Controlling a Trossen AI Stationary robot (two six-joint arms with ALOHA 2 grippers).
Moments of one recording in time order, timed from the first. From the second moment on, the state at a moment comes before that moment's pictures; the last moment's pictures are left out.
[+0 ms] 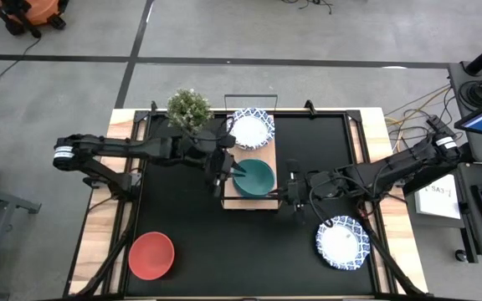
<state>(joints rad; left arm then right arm) 0.07 1.41 1.12 -0.20 0.17 0.38 0.28 1.22 0.84 -0.02 0.26 -0.15</state>
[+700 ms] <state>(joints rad) 0.06 1.48 0.99 -0.12 0.24 0.27 0.25 1.22 0.83 -0.01 0.25 -0.13</state>
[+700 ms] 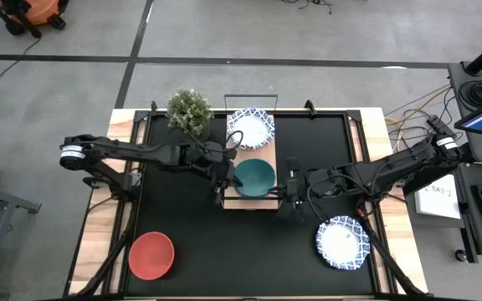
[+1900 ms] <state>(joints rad) 0.06 1.48 0.99 -0.09 0.25 0.22 0.05 1.21 0.57 0.33 0.02 0.09</state>
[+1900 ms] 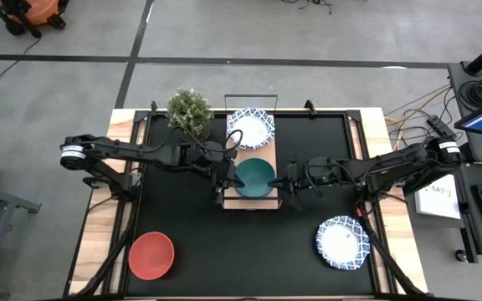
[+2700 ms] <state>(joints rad) 0.06 1.43 0.99 -0.18 0.25 0.20 0.05 1.21 0.56 0.32 0.02 0.09</state>
